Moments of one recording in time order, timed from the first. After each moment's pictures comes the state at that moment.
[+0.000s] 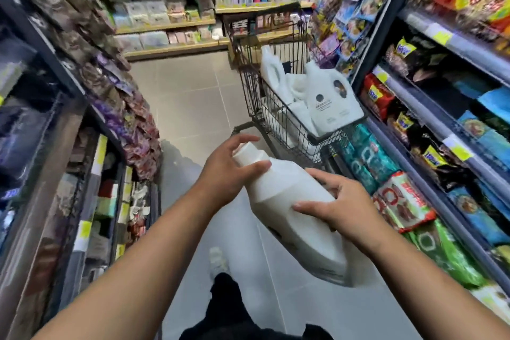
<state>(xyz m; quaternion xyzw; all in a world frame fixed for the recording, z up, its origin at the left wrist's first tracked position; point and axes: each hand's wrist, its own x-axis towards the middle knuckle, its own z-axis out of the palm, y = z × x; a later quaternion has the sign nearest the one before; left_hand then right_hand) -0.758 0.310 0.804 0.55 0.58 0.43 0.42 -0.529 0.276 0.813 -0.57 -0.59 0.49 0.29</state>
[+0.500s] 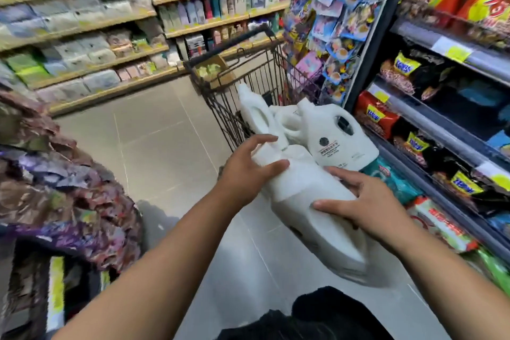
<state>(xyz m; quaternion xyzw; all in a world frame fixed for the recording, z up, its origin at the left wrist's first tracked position) -0.783 0.636 0.806 0.63 0.51 0.35 0.47 -0.568 0.546 0.824 -0.66 -0.53 0.42 0.32</state>
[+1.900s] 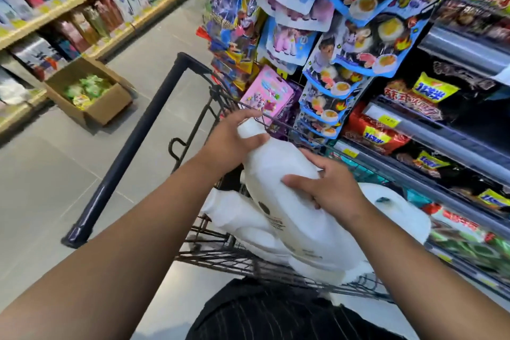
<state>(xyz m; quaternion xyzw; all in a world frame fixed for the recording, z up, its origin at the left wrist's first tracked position) -0.667 1.232 0.752 0.75 0.38 0.13 0.52 -0.554 1.055 0.763 -0.78 -0.21 0.41 0.41</state>
